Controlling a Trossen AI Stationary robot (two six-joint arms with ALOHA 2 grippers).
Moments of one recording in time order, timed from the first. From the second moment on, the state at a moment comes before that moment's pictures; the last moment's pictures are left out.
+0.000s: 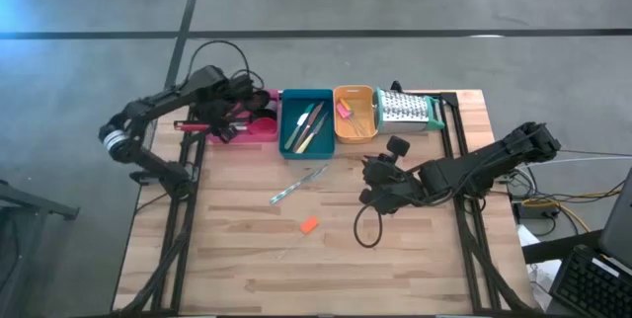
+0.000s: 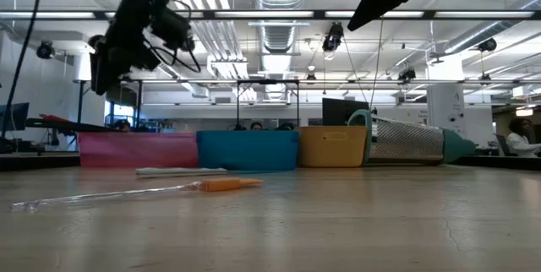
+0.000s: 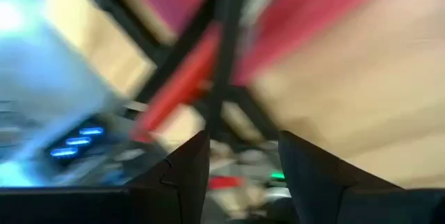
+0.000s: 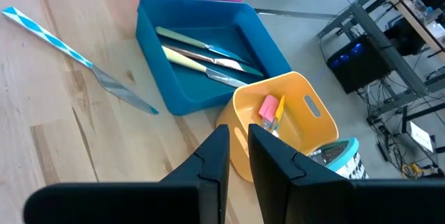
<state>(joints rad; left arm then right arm) 0.74 1.43 1.24 -1.57 -0.33 -0.19 0.33 1.43 1.16 -0.77 0.92 0.39</state>
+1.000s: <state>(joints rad) -0.06 1.19 1.24 -1.19 -0.06 -0.50 0.33 1.43 1.16 -0.74 0.92 0.39</state>
